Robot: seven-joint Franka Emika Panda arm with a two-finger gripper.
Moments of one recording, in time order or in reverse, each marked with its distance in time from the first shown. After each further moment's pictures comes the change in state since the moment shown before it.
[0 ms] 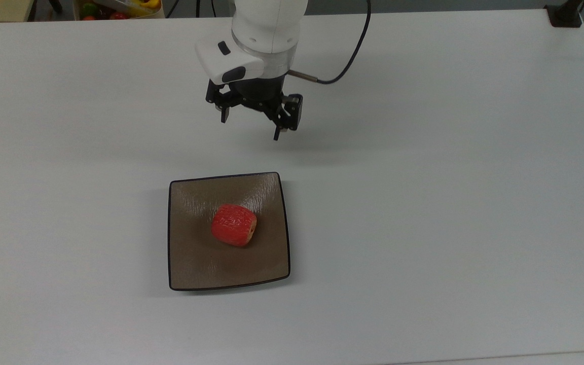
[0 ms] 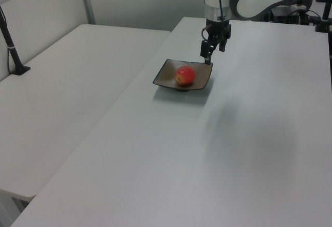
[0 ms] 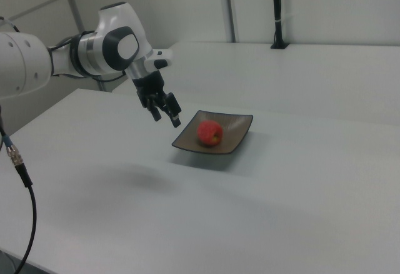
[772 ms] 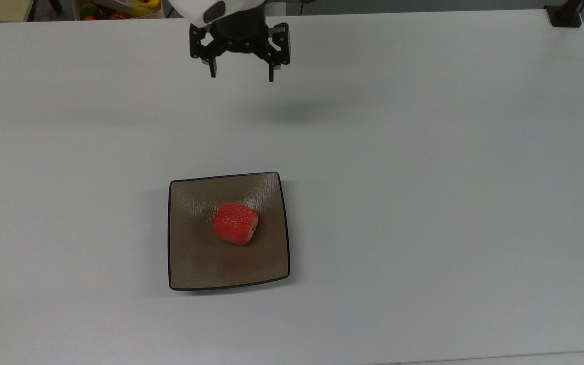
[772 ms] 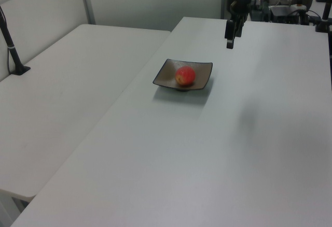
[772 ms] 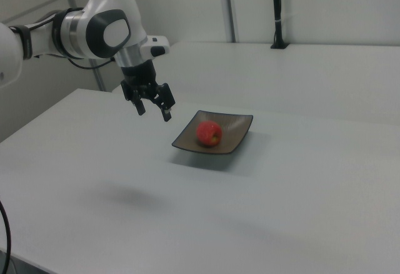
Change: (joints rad) arm -0.030 -0.196 -0.034 -0.104 0.143 -0.104 -0.316
